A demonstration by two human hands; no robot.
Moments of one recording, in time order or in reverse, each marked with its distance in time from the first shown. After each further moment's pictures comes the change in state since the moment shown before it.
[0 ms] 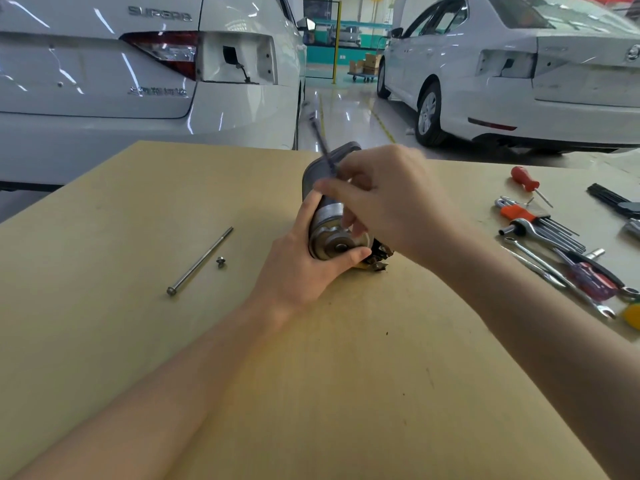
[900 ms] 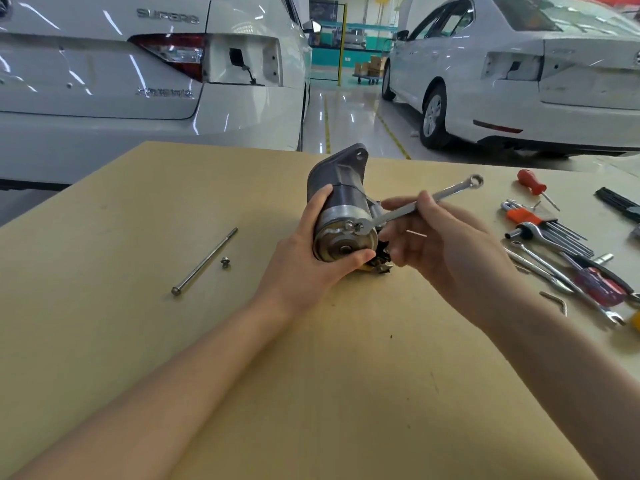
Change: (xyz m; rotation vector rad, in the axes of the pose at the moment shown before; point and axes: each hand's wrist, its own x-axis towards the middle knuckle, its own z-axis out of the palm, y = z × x) left_hand 0.000 -0.004 0.000 -0.043 -0.021 0.005; right_hand -0.046 0.042 -0.006 1.093 -0.005 0.433
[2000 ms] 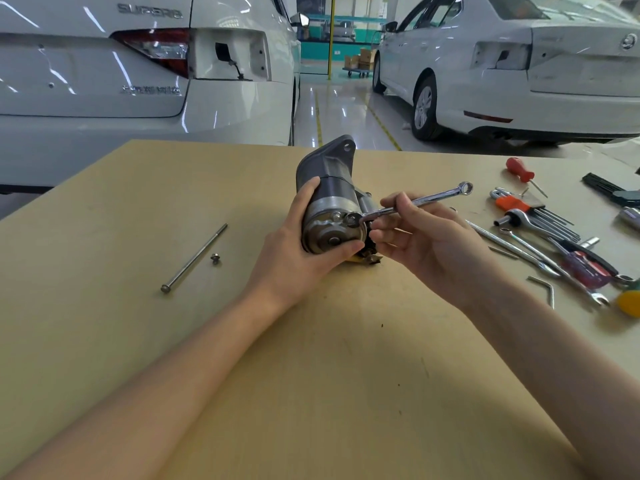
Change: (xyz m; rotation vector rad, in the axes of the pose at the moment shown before) left_hand 0.002 -0.002 -0.001 0.060 0.022 0.036; right_hand 0.012 0.022 -0.021 0.173 -0.061 0.001
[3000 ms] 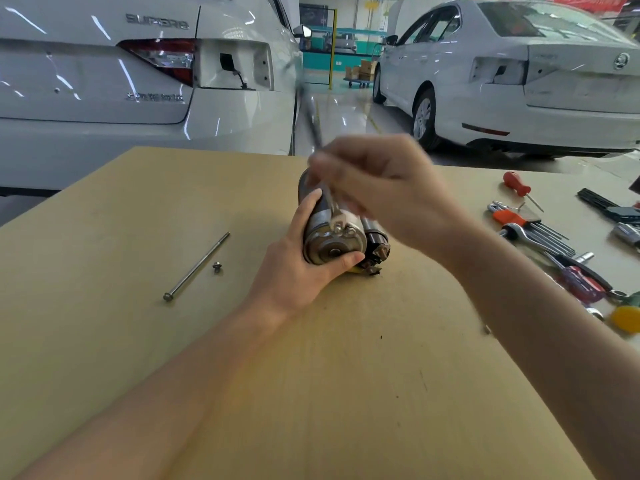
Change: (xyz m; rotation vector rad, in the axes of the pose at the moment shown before) left_hand -0.001 0.001 0.001 0.005 0.017 -0.021; right_hand 0.012 -0.053 0.078 -0.898 -0.256 -0.435
